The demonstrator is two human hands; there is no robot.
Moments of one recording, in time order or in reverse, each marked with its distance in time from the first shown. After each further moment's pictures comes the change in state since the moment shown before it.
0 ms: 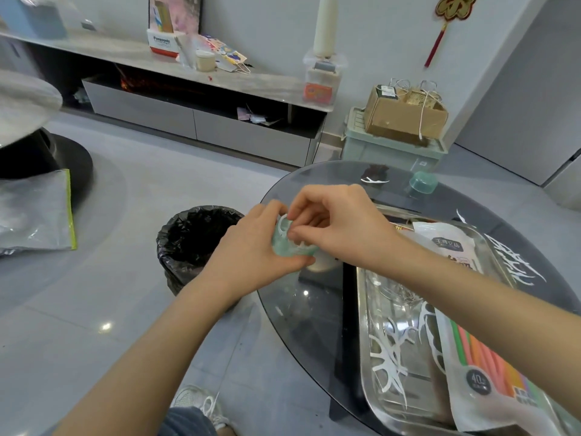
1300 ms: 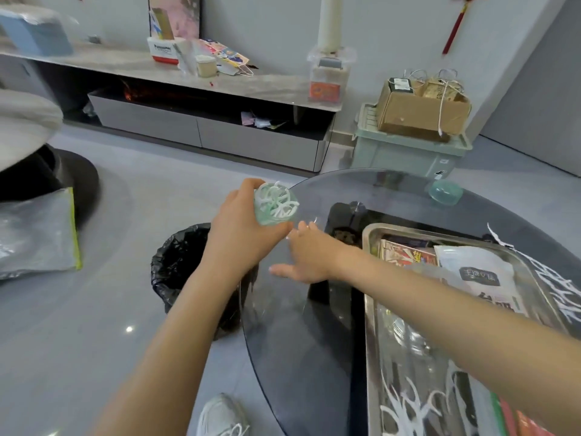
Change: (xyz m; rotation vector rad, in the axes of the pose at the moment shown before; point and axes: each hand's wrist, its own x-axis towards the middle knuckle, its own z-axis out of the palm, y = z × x) left_hand 0.091 -0.016 0.007 -0.084 0.223 -0.179; right_hand 0.082 0.087 0.045 -0.793 -0.635 0.127
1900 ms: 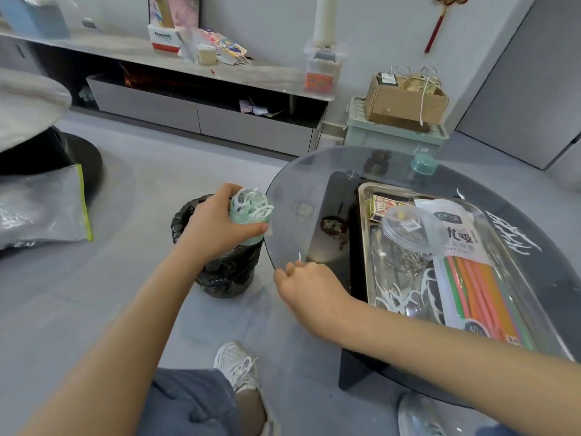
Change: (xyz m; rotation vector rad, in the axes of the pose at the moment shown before) left_hand -0.085 -0.055 -0.060 -0.010 -0.102 -0.024; right_hand -0.114 -0.124 0.061 -0.059 0.294 -0.095
